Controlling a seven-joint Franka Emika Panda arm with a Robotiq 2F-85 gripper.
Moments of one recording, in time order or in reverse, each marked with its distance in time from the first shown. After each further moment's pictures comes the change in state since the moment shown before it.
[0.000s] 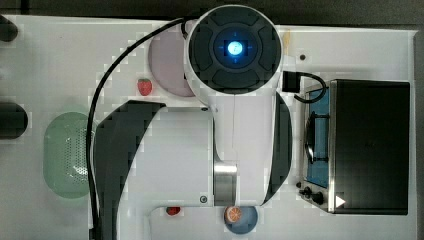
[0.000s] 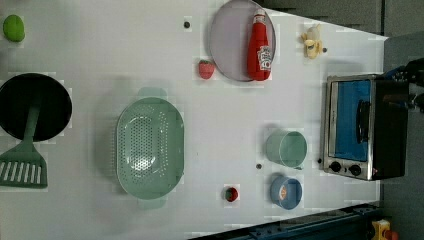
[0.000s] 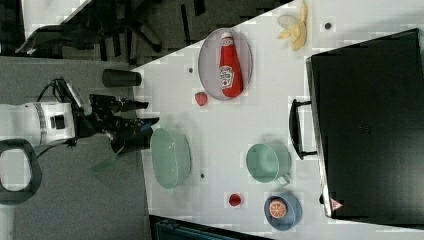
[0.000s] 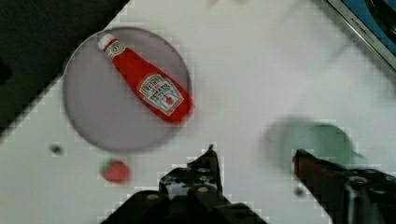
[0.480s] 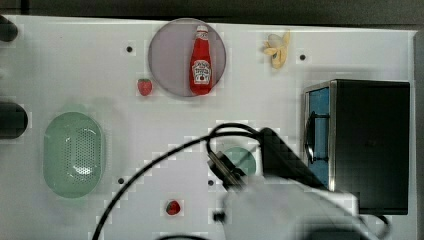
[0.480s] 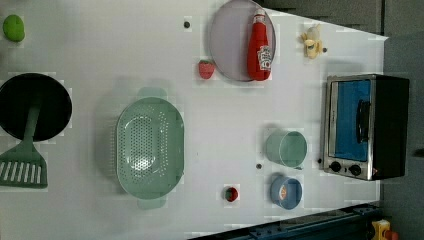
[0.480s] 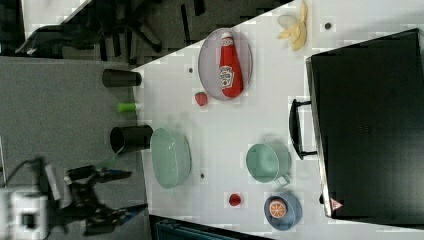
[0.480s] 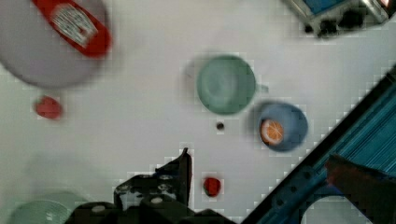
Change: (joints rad) arm -0.003 -0.411 -0.070 -0.183 -0.007 -0.249 -0.052
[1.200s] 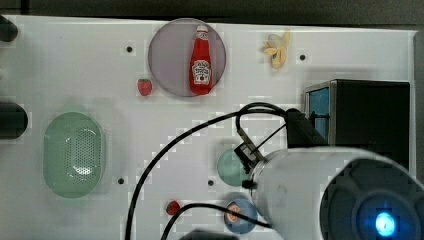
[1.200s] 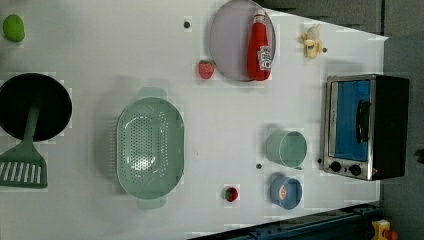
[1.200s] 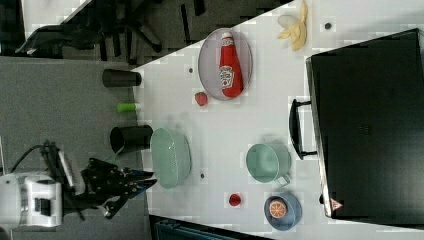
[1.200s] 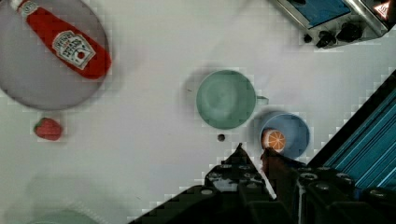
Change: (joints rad) arm -0.015 0.098 -0.044 0.021 -0.001 0.025 -0.018
